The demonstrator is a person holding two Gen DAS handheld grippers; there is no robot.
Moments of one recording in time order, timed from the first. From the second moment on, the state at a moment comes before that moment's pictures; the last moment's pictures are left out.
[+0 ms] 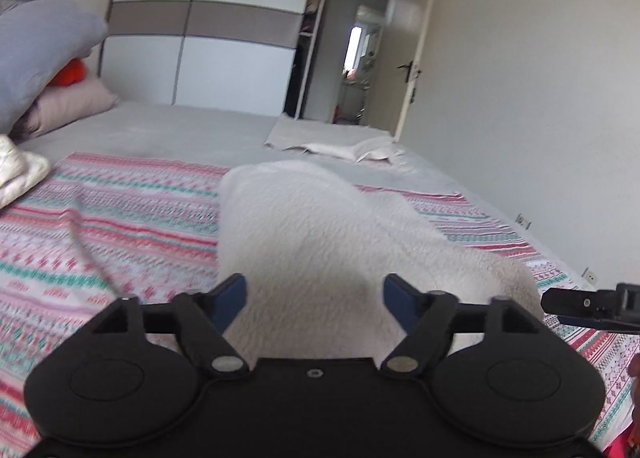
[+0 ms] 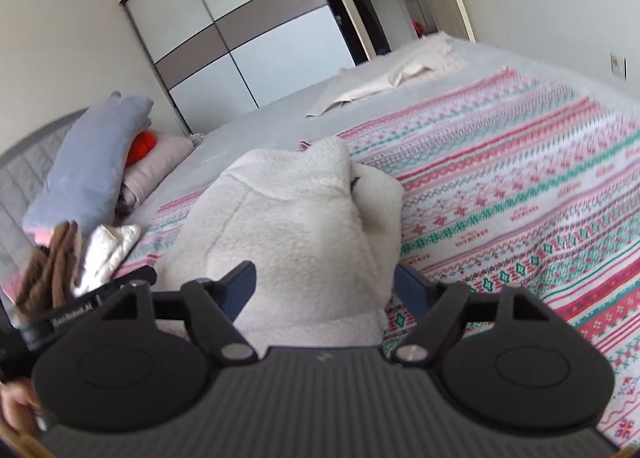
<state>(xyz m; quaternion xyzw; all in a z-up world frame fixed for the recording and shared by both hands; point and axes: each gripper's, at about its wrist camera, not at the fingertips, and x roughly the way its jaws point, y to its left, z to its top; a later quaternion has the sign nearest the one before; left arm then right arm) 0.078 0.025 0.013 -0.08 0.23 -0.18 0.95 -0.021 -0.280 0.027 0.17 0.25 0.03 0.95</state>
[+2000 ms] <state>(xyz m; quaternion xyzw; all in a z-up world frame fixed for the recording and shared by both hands) 0.032 -0.010 -0.022 0.07 0.31 -0.08 0.94 -0.029 -0.201 -0.004 -0.02 0.32 -0.11 0.94</state>
